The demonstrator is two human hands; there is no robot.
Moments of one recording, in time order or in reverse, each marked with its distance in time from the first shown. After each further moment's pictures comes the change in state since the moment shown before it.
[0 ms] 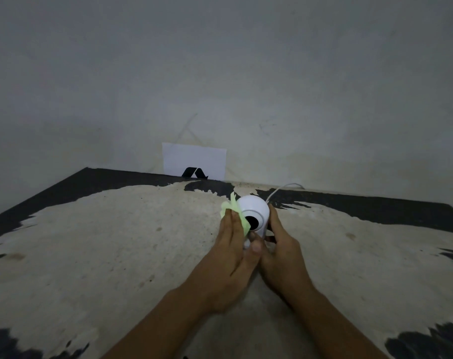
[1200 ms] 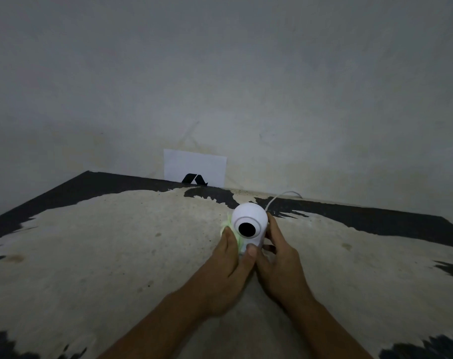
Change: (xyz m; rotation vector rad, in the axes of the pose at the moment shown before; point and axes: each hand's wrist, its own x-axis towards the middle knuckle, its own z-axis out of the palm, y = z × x) left_hand 0.004 -0.003 -0.002 -0.131 -0.034 -0.066; right_hand 0.001 0.008 -0.002 0.034 -0.019 -0.054
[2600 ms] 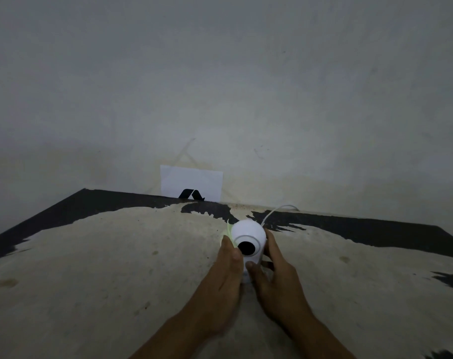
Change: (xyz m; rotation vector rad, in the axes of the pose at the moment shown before) left_hand 0.015 0.004 0.012 -0.443 0.279 -0.112; right_hand -0.001 0.002 -0.002 0.024 -0.003 0.001
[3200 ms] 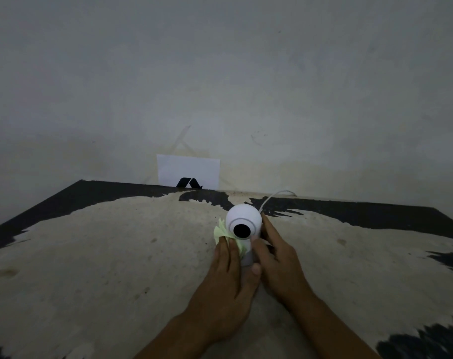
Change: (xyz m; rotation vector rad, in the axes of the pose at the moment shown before) left_hand -0.026 -0.016 -0.001 0.647 -0.258 0.055; right_hand 0.000 -0.001 -0.006 0.119 -0.009 0.049
